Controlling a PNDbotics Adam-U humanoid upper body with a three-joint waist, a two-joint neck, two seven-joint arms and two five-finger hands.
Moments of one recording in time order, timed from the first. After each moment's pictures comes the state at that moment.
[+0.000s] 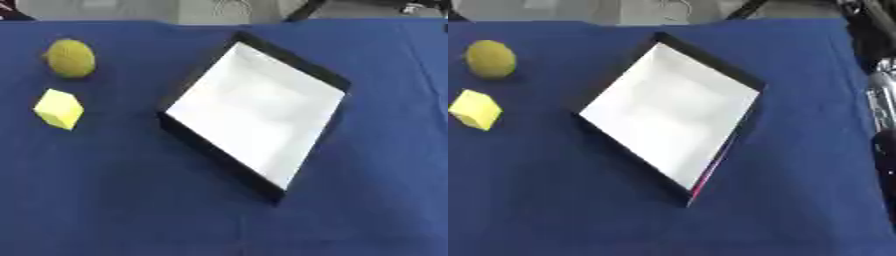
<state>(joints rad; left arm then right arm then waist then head) -0.14 0.38 0.23 -1.98 0.14 -0.05 0.32 -0.62 -0.45 -0.06 -1.69 -0.21 0.03 0.07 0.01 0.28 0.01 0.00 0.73</state>
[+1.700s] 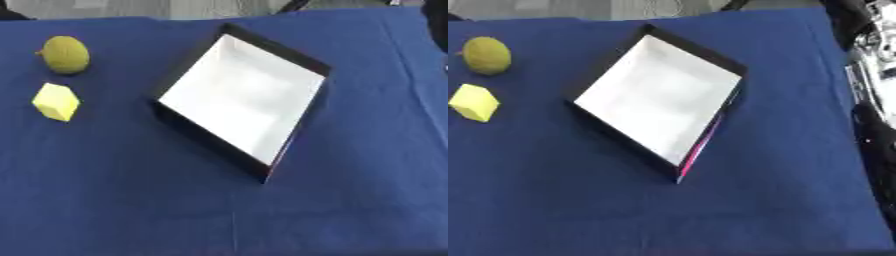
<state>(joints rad) -0.35 1.11 0.02 -1.64 -0.20 -0.22 -0.59 -0.59 -0.48 -0.04 -1.65 -0.20 0.02 0.09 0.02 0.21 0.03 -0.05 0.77</state>
